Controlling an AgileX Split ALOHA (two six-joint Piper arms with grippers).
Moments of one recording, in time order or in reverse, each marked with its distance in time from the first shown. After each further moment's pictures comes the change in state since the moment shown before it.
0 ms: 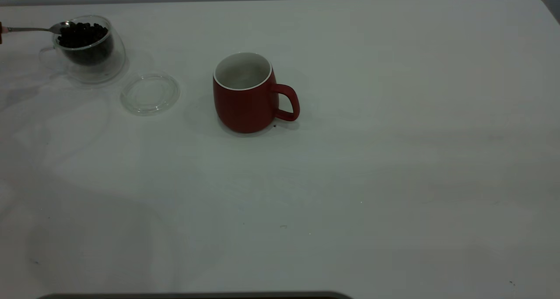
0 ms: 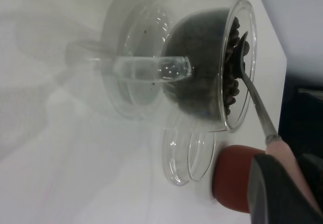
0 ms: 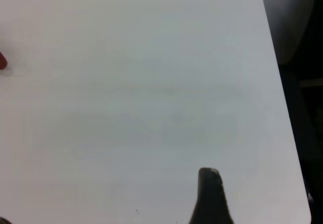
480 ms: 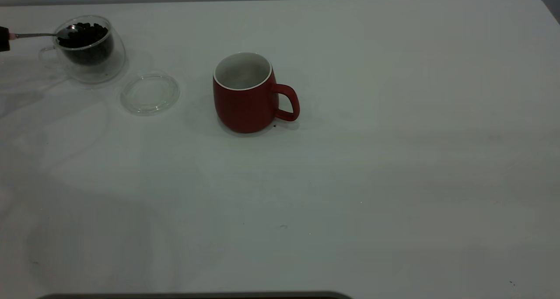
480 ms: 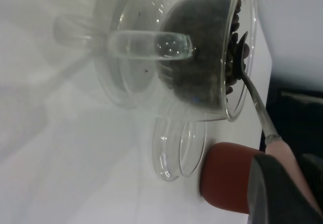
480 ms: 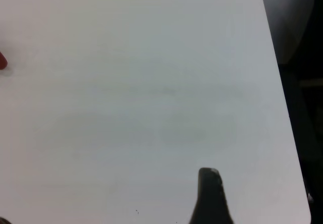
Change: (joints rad) left arm 0.000 0.000 0.082 -0.057 0.000 0.043; right arm 0.000 0.000 0.000 0.000 0.000 0.000
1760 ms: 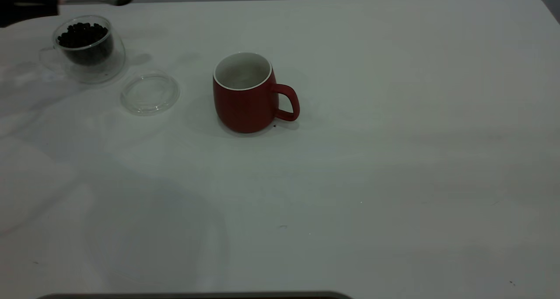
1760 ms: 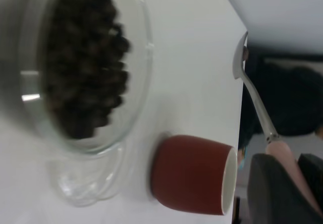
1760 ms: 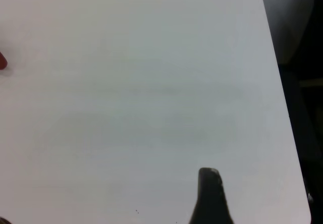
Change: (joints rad) left arm -0.189 -0.075 0.009 -0.051 0.000 -0.028; right arm 0.000 0.000 0.000 0.000 0.000 0.000
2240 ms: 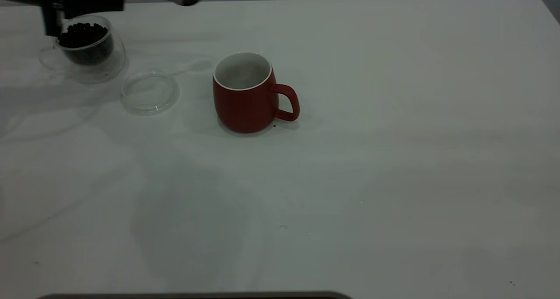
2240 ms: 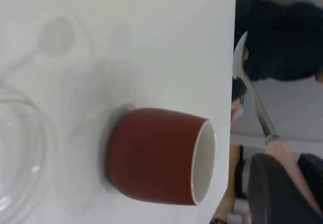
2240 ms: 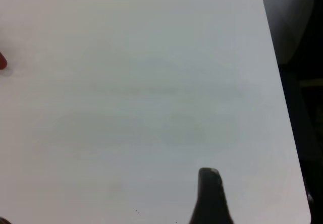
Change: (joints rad) left arm -0.190 -0.012 0.000 0.001 0.000 -0.006; right arm 0.000 0.000 0.000 0.000 0.000 0.000
